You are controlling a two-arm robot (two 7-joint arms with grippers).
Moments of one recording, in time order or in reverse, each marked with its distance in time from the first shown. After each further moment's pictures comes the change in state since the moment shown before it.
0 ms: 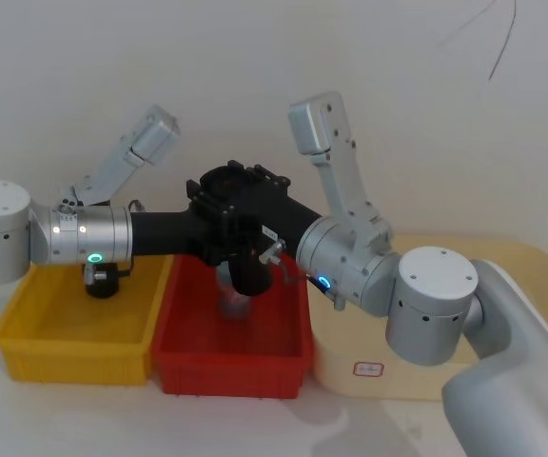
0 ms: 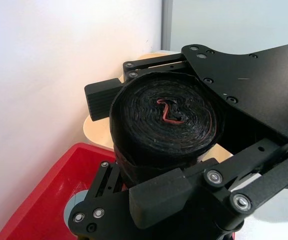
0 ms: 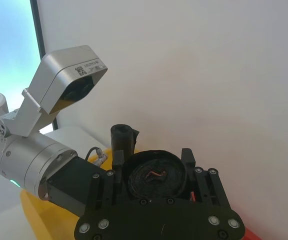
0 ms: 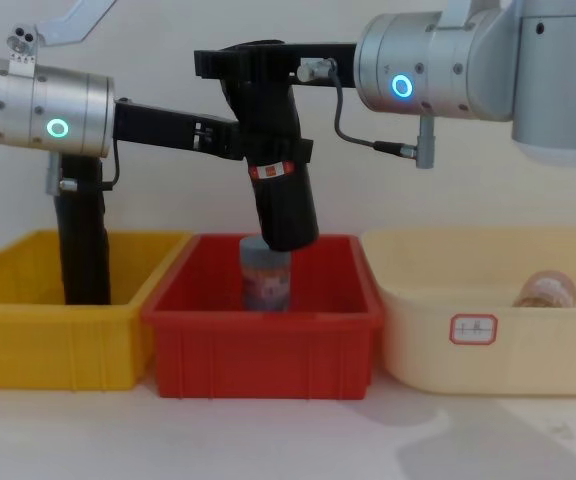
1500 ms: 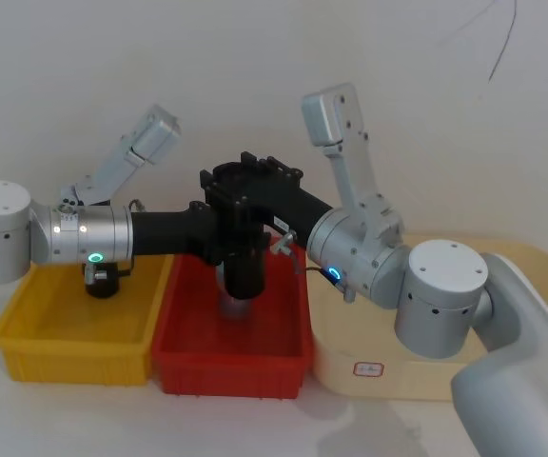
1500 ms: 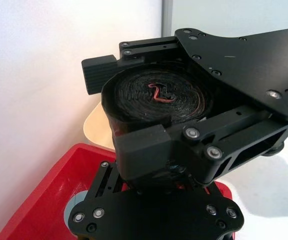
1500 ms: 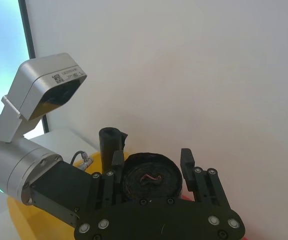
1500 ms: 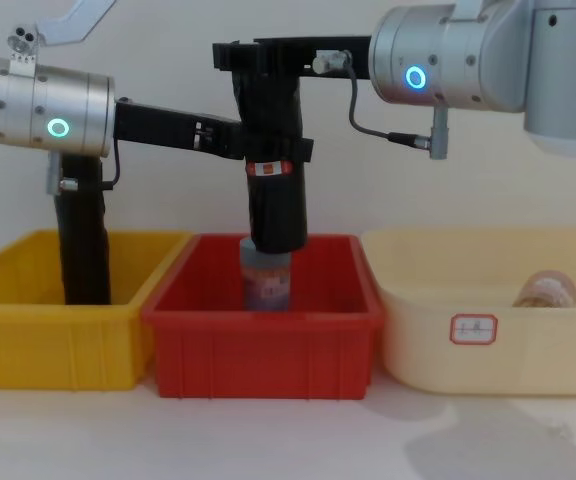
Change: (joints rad) left arm 0.000 0.000 0.000 0.000 0.000 0.000 0.000; right arm 0.014 0.014 0.008 0.005 0.011 -0.005 -0.023
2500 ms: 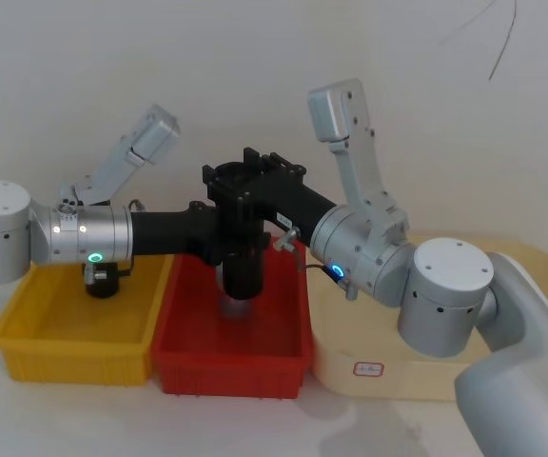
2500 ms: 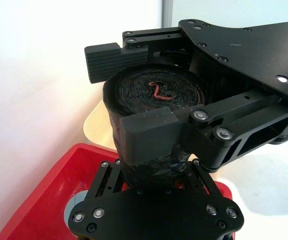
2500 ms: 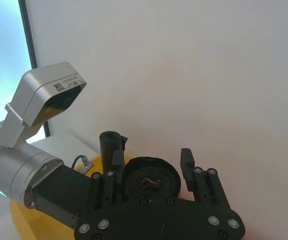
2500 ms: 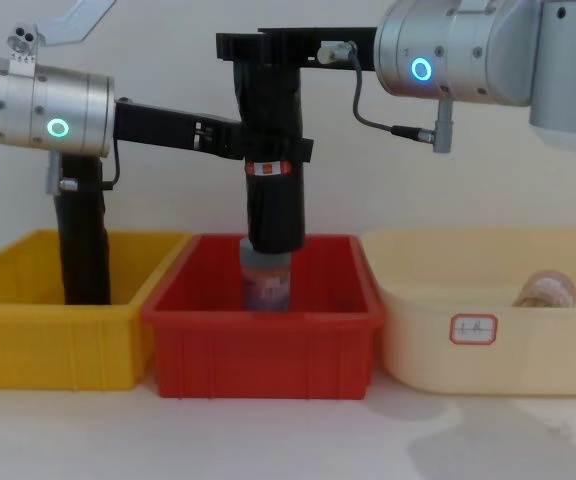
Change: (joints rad) left arm 0.000 0.000 0.000 0.000 0.000 0.000 0.000; right arm -0.004 0.003 0.008 -0.014 0.013 0.002 0.000
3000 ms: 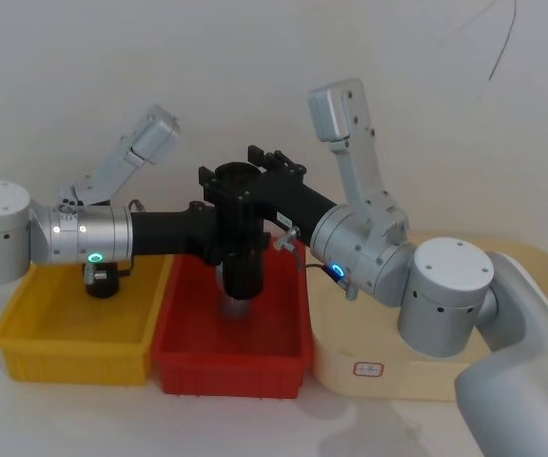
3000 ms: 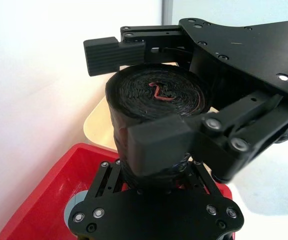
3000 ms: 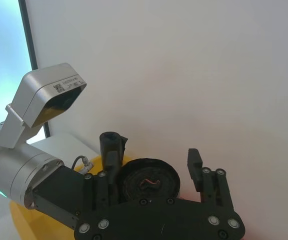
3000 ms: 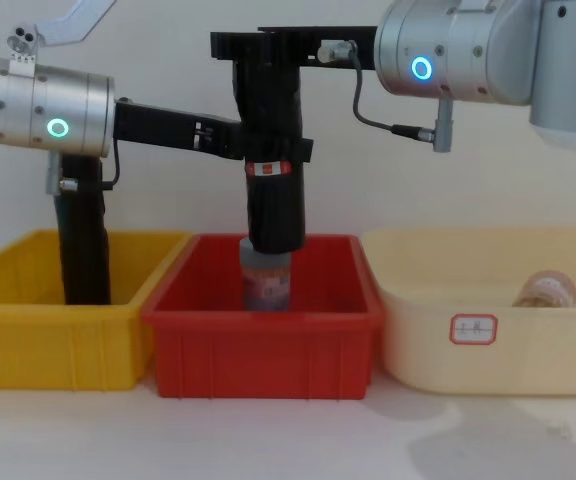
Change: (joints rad) left arm 0.000 0.000 0.000 0.000 0.000 0.000 0.000; right arm 0.000 0.000 0.000 -0.001 0.001 0.000 0.000
